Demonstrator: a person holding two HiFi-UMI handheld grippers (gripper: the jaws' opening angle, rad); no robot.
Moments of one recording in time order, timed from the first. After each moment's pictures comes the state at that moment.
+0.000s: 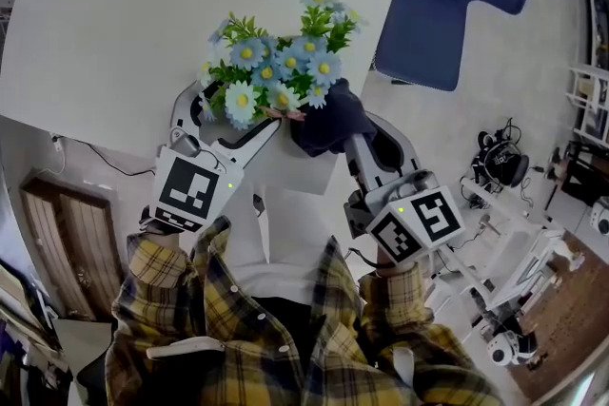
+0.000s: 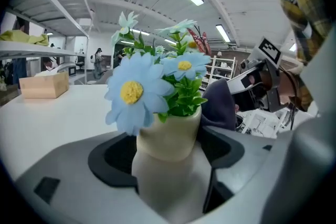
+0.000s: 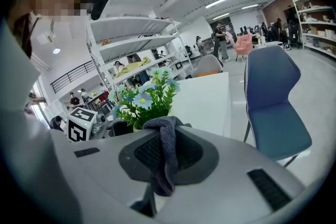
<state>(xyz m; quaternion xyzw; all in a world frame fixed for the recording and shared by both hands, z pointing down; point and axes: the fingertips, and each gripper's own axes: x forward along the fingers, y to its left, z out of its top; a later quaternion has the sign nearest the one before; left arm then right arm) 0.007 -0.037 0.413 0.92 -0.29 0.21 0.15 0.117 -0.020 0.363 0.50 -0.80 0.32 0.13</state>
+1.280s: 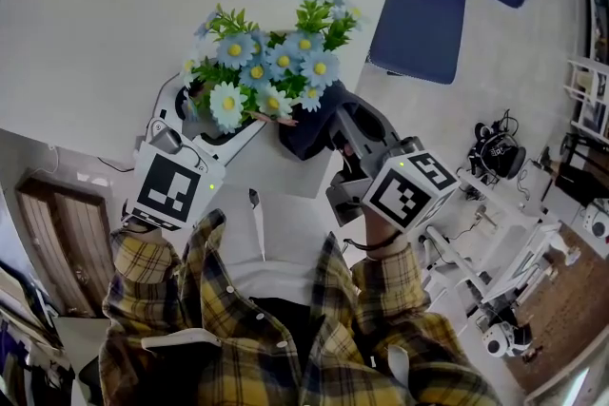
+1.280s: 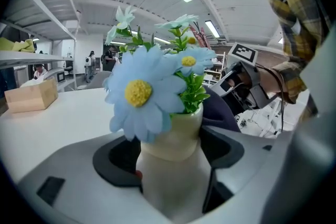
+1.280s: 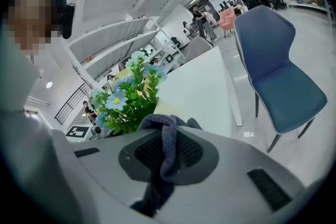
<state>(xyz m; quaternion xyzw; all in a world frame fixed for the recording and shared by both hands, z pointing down) 0.006 -0.043 0.423 0.93 -0.25 0.23 0.12 0.107 -0.040 0.412 0.47 -0.75 0.45 0.08</state>
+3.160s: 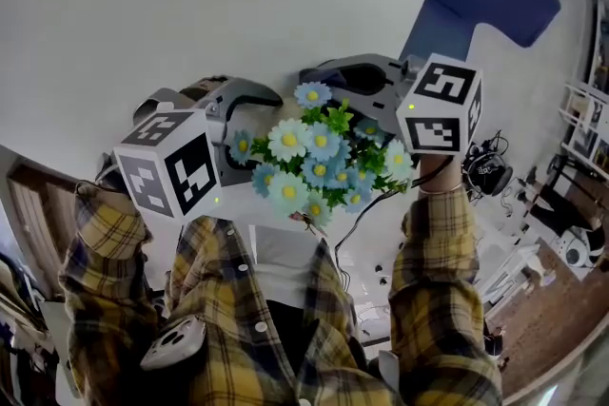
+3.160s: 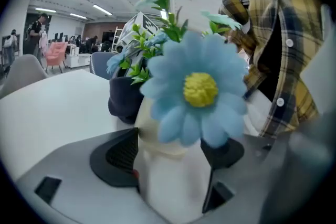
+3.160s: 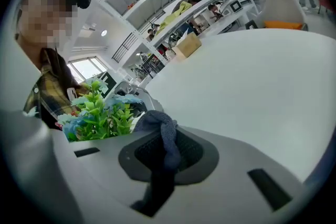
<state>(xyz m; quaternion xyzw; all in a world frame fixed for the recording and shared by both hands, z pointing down) 0.041 -0.040 0.432 0.93 0.14 0.31 0.11 0.056 -0.136 0.426 0.07 -0.87 0.40 0.29</state>
